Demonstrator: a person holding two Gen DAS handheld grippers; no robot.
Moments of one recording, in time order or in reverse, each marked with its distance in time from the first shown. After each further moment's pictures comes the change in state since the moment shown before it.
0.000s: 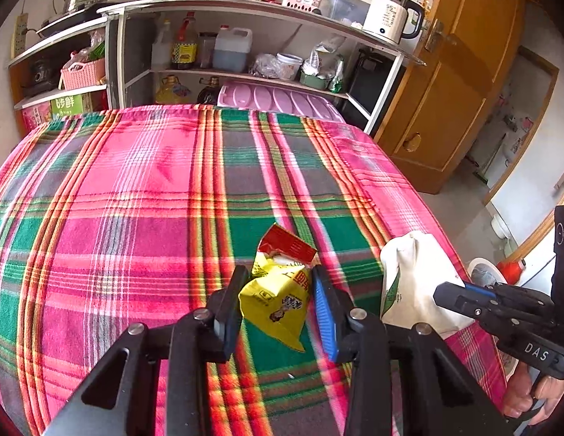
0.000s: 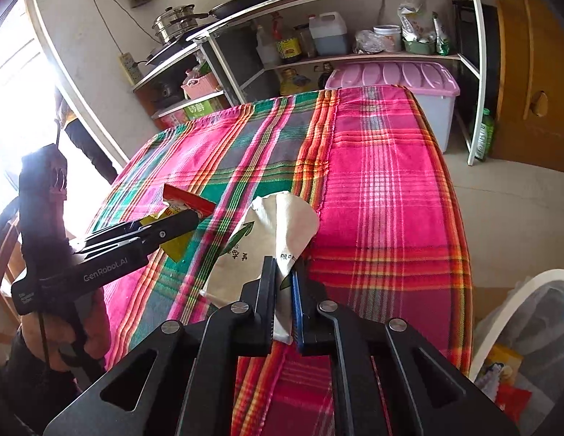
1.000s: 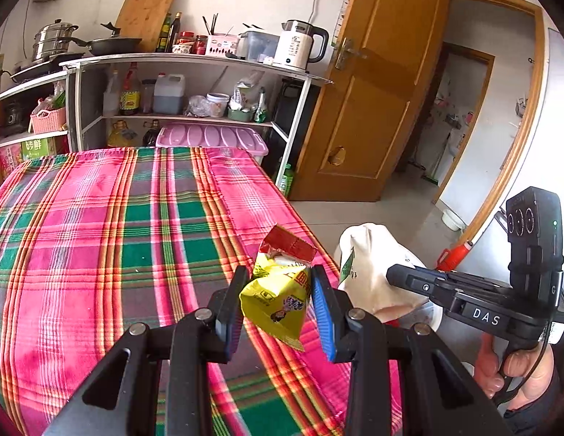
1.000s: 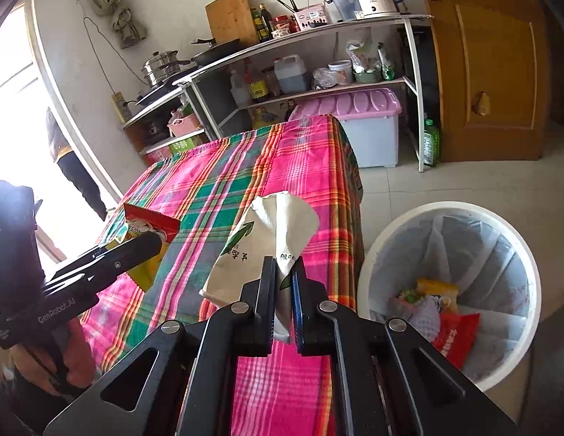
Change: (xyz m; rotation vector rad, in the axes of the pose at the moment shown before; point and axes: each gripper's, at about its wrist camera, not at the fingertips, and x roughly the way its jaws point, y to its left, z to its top) left arm -0.111 -0.121 -0.071 0.111 -0.145 -0.160; right arm -0.142 -0.026 -0.081 0.069 -0.162 -0.087
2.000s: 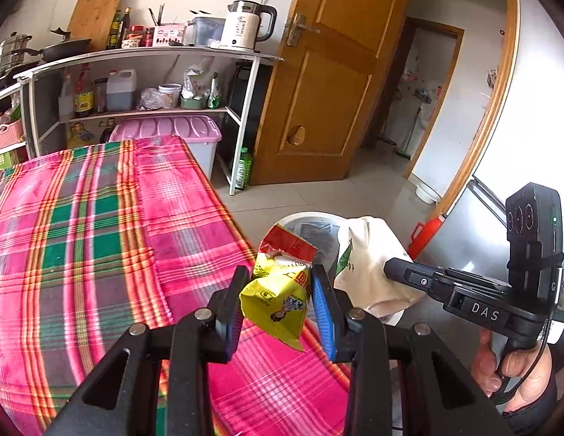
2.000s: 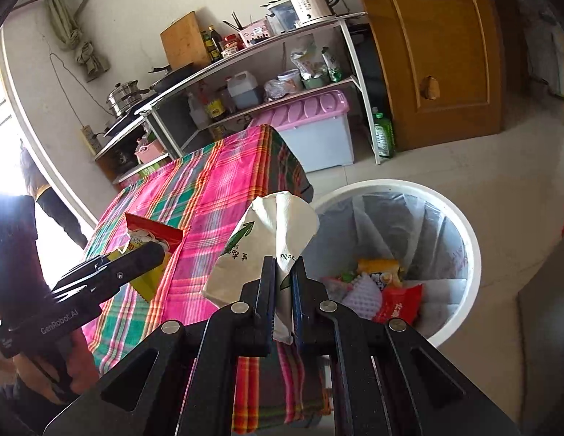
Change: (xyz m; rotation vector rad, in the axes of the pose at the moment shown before) left arm 0.038 -0.083 -0.007 0.088 0.067 -0.101; right arm -0.049 -0.076 -0.032 0.138 -0.055 -0.089
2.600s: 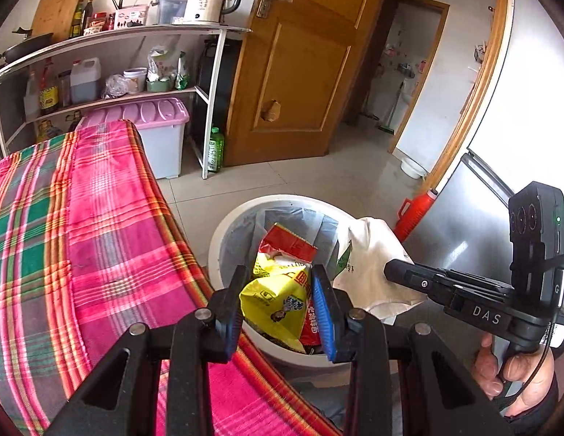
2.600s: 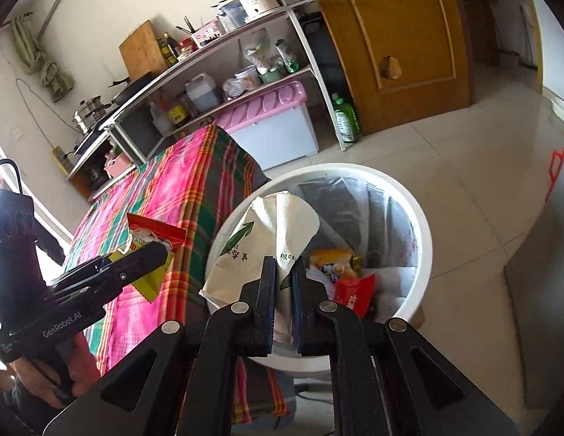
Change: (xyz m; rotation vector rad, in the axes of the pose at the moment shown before) left arm 0.066 -0.041 0.004 0.054 0.095 -0.062; right arm 0.008 -0.063 -0.002 0.112 0.022 -0.077
